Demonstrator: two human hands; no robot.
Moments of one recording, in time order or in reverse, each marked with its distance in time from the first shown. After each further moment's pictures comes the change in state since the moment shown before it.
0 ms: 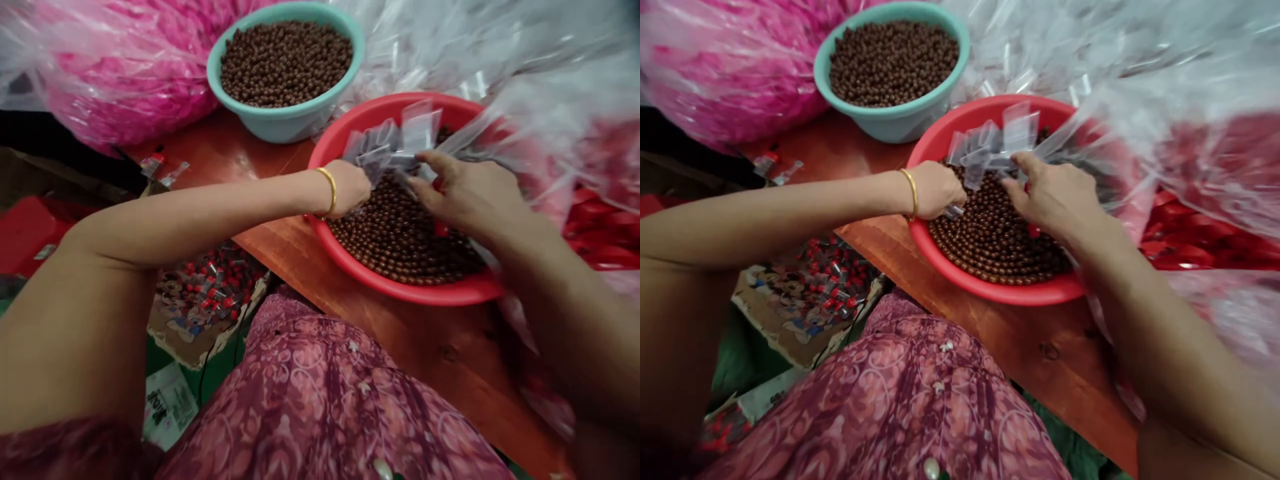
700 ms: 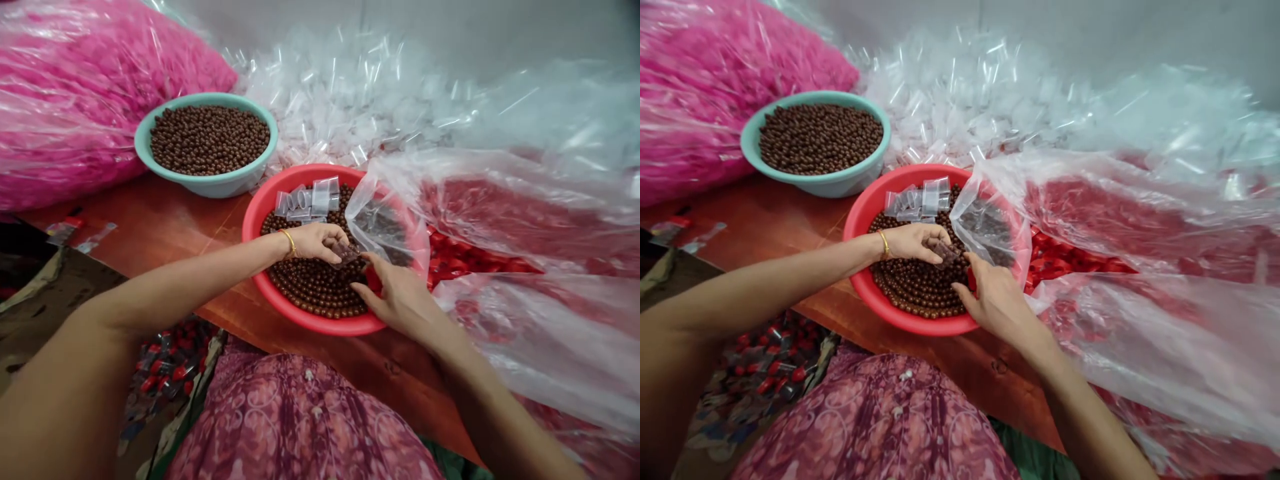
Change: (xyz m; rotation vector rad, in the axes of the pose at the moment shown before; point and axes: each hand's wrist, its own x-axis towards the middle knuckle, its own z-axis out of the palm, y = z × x) left_hand 0.065 0.015 0.014 -1.650 -0.060 0.299; right_hand -0.090 0.016 -0.016 -0.150 -0.044 -0.139
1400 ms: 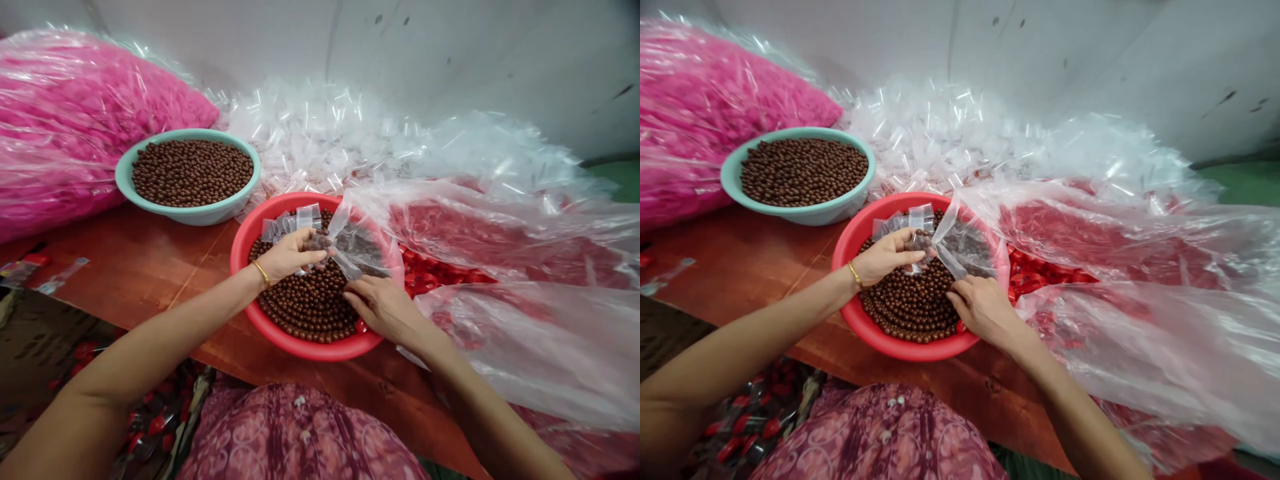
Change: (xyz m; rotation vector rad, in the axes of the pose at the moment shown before) left_hand -0.021 0.012 -0.003 -0.239 0.227 0.229; right_hand 0.016 0.003 -0.013 0.018 -0.180 0.011
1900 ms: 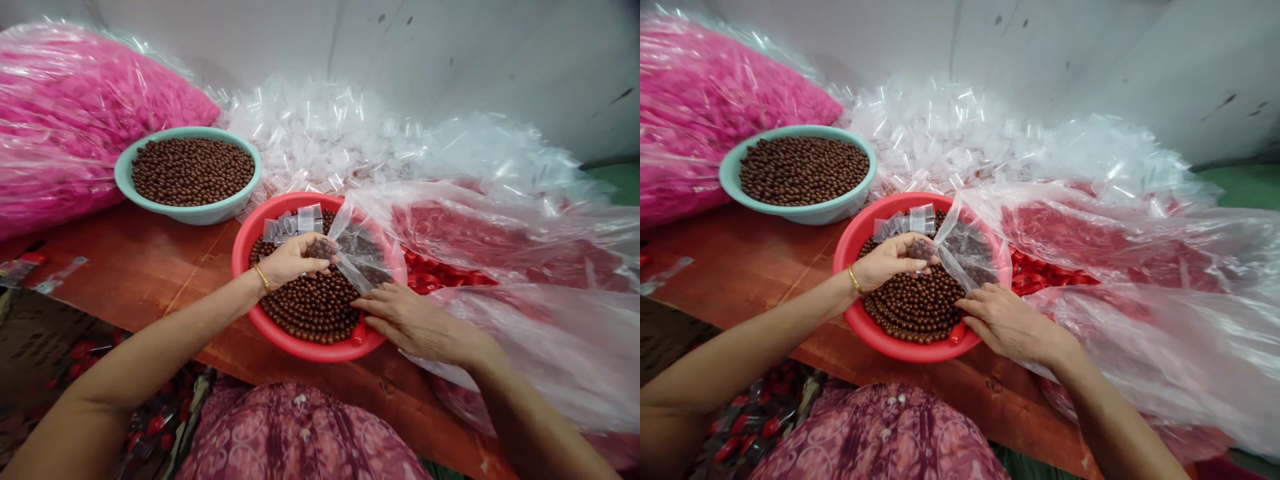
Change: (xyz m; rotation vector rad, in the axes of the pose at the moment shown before) left_hand -0.007 0.003 0.003 -0.024 -0.043 0.004; right_hand -0.014 0.004 -0.034 -0.067 -0.269 -0.254
